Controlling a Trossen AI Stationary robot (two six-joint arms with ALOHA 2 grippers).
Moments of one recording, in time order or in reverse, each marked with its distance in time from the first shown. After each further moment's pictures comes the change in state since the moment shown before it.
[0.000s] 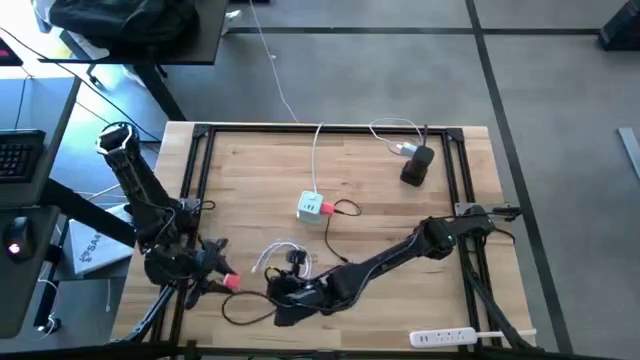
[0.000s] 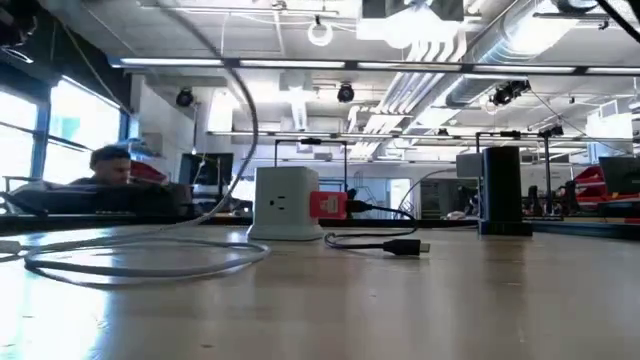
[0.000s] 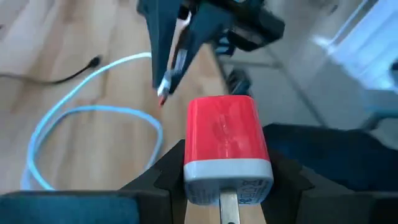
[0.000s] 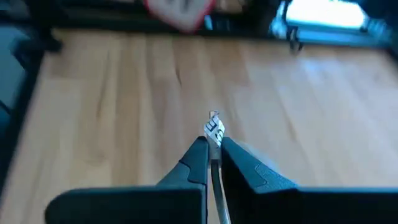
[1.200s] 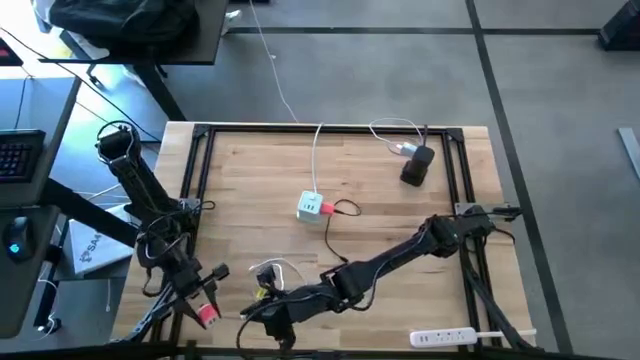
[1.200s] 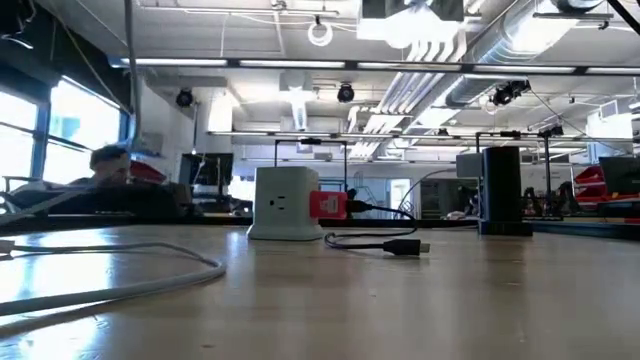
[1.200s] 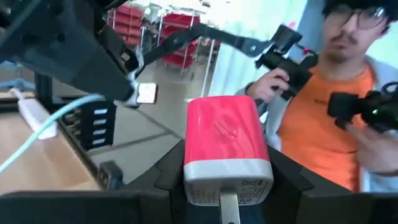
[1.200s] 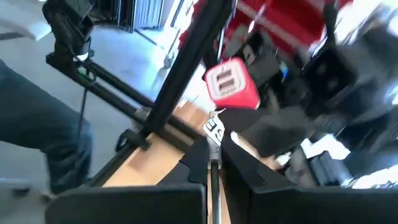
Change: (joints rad) left arm -0.003 0.091 -0.116 0.719 0.375 0.402; right arm 0.009 -0.038 -0.001 0.446 -0.340 -0.689
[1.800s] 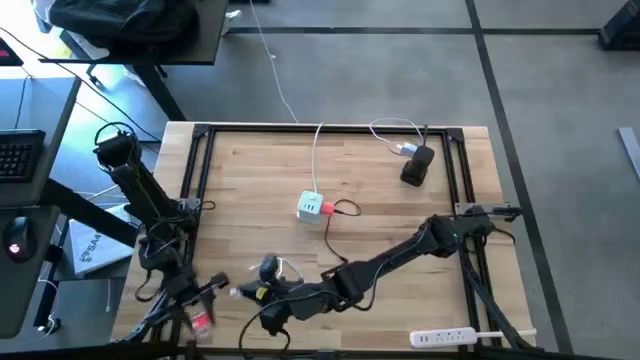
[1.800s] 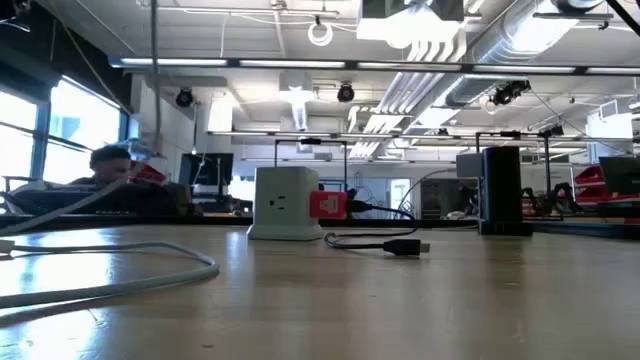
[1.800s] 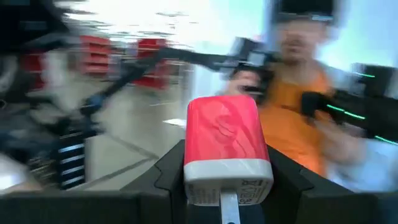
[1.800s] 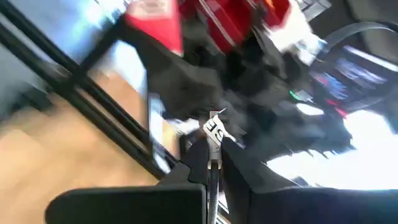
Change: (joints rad) left arm 0.017 0.106 0.000 0.187 0.000 0.083; right arm -0.001 0.000 0.000 0.069 0.382 -0.381
